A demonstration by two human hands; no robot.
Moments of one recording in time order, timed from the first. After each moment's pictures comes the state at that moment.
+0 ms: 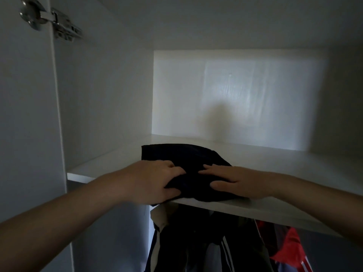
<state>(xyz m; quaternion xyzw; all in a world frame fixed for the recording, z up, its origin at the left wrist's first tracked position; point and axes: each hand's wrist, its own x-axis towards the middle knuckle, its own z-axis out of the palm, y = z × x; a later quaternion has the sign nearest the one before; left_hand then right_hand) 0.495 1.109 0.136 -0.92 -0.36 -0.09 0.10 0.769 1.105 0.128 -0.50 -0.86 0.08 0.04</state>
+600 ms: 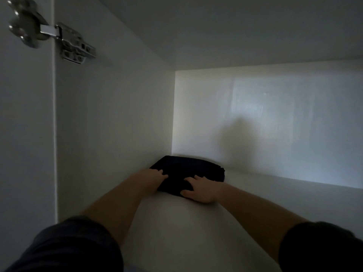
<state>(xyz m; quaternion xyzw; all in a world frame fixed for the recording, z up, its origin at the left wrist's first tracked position) 0.452 1.387 0.132 -0.81 -0.53 0.13 0.20 0.649 1.358 0.120 -0.61 -0.79 0.01 -0.02</state>
